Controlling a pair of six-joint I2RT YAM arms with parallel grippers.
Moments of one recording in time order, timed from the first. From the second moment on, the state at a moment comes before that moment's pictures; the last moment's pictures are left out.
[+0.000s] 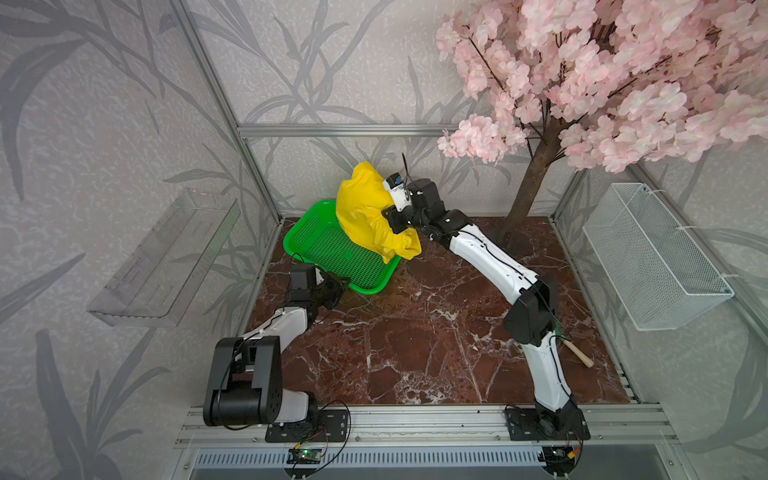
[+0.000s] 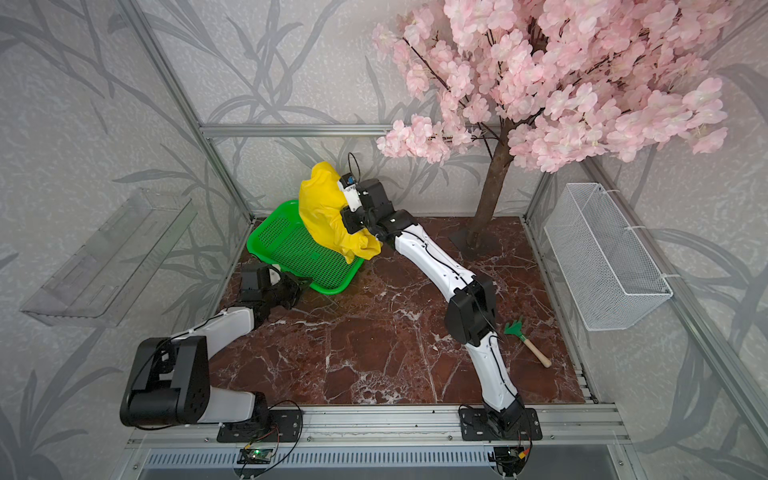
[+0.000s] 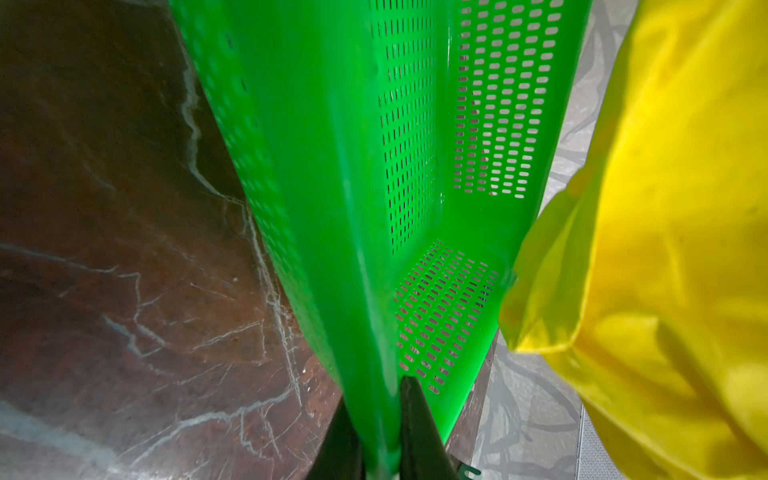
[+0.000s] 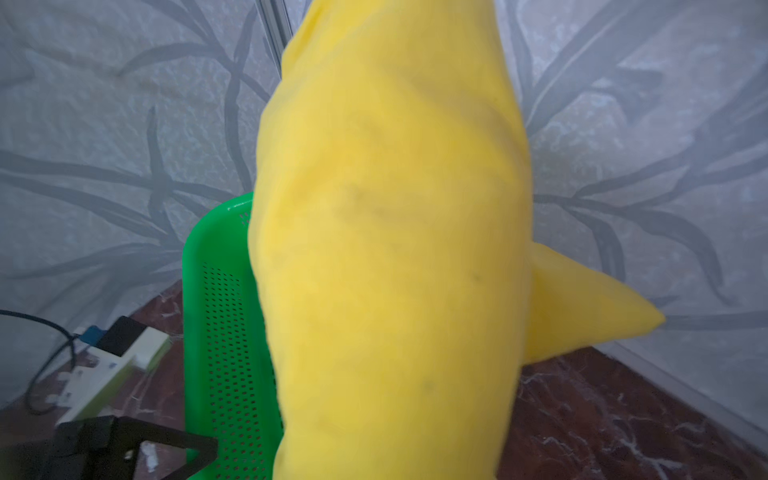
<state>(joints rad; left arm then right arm) 0.03 1.41 0.62 0.13 0.49 -1.03 0.70 2.28 2.37 -0.51 -0.07 0.00</state>
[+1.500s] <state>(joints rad) 0.02 1.44 0.71 -0.06 0.51 -0.93 0.68 2.67 2.70 -0.75 -0.42 0.27</state>
